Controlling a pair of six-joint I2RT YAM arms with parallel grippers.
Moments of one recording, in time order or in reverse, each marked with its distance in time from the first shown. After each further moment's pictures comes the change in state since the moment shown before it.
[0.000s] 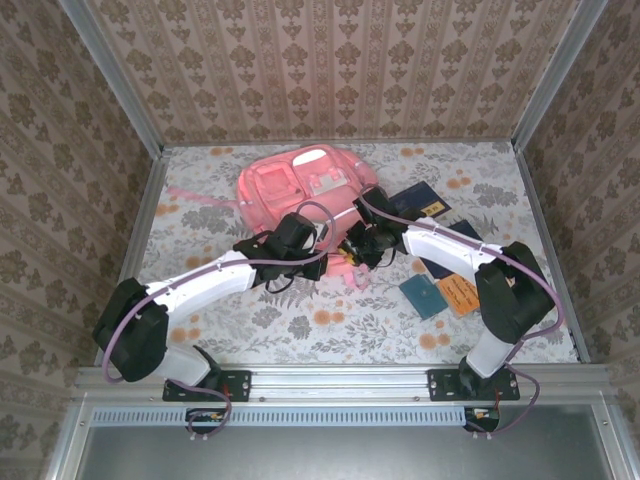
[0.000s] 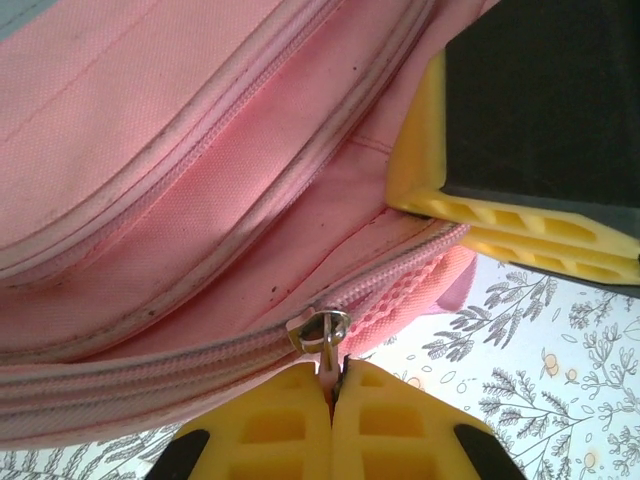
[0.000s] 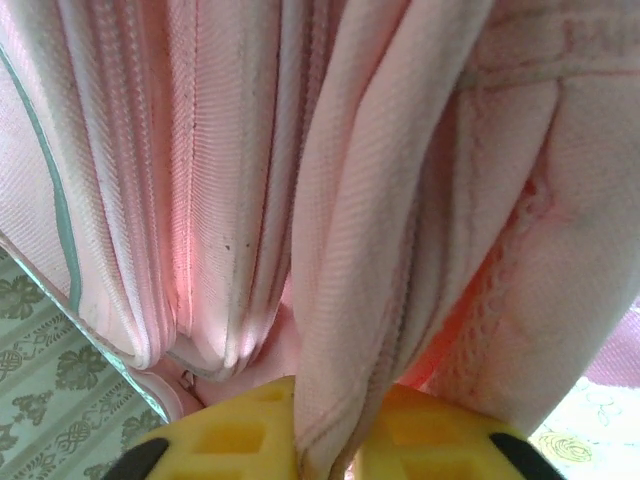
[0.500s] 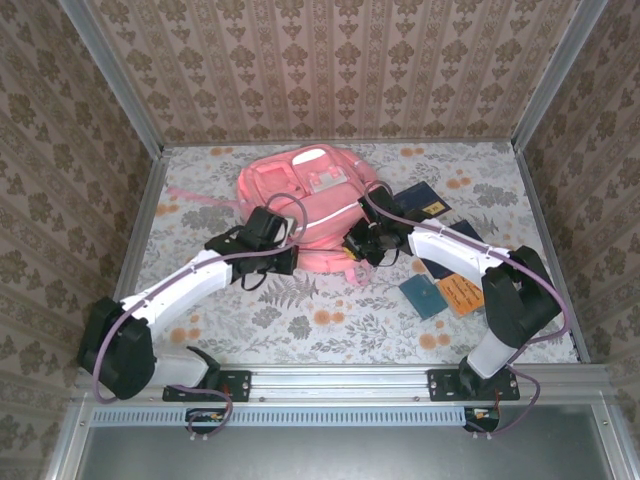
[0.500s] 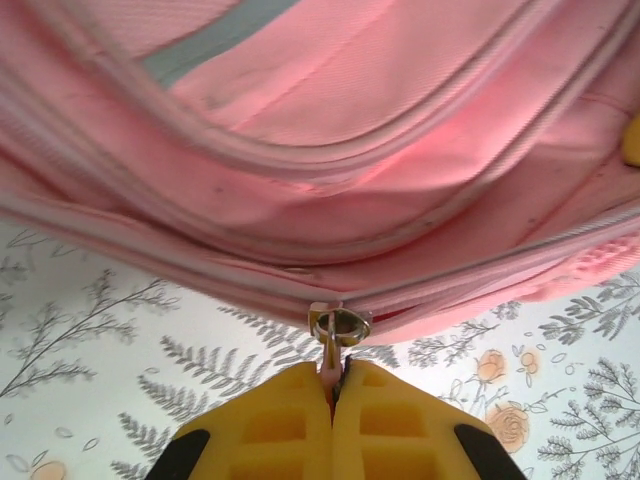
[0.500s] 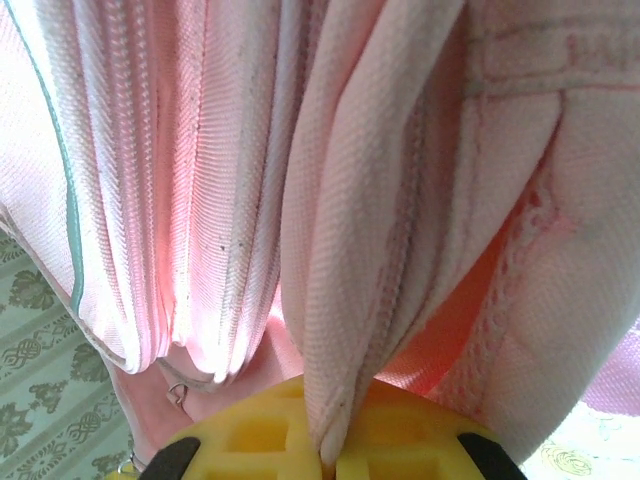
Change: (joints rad) left arm 0.197 -0.121 -0.043 -0.156 -0.010 0.083; right arm -0.019 -0.039 -0.027 0.039 0.011 -0.039
